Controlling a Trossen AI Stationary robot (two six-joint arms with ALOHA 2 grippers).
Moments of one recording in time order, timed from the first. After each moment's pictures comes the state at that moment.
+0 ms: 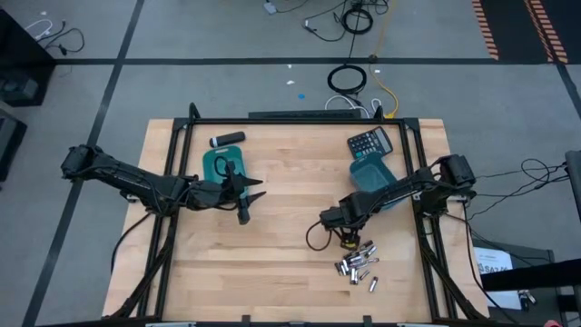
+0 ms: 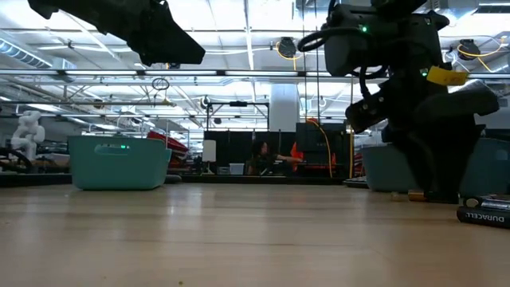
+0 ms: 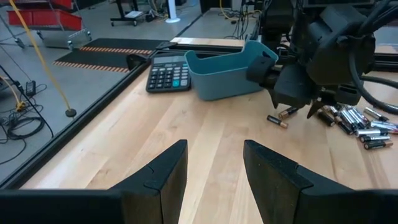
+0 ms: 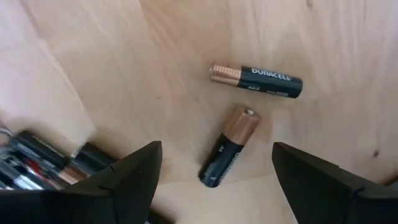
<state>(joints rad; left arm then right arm) -0.22 1.09 0.60 0.14 -0.50 -0.10 0.22 1.76 1.03 -0.90 -0.05 0.49</state>
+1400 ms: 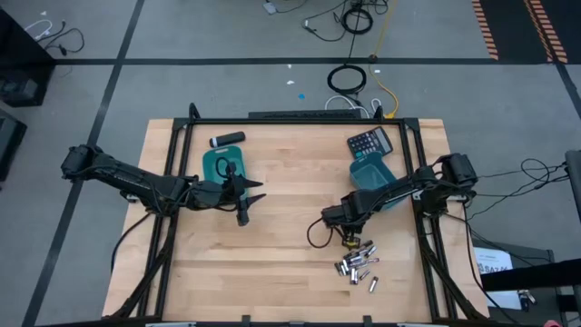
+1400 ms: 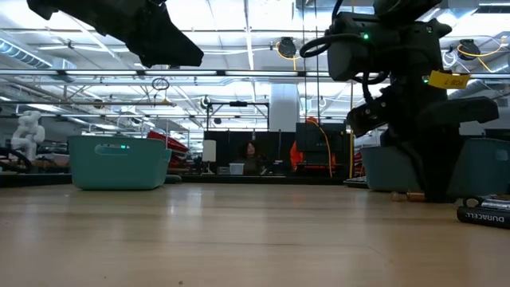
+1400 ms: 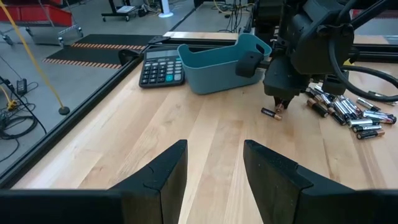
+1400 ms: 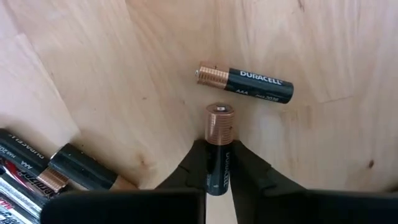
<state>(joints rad) -0.22 1.09 0.60 0.12 -0.47 -0.10 0.20 1.76 0.98 -0.84 -0.05 0.46</state>
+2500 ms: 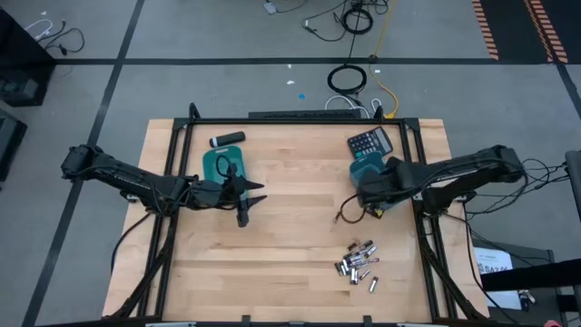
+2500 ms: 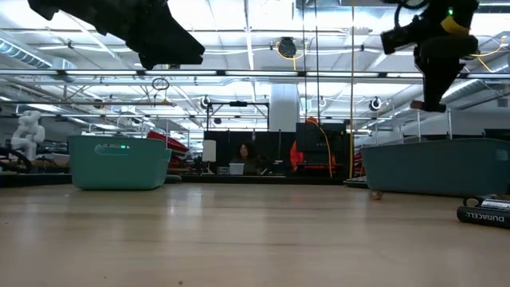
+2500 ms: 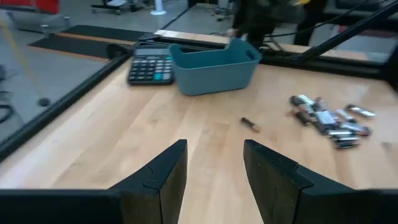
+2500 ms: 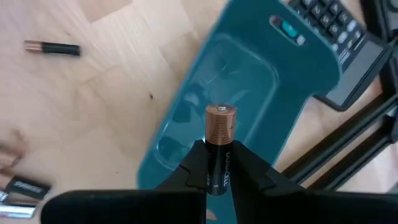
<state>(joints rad) -0.22 1.09 0.60 0.14 -0.42 -0.18 0.14 1.27 1.02 -1.34 0.35 0.67</state>
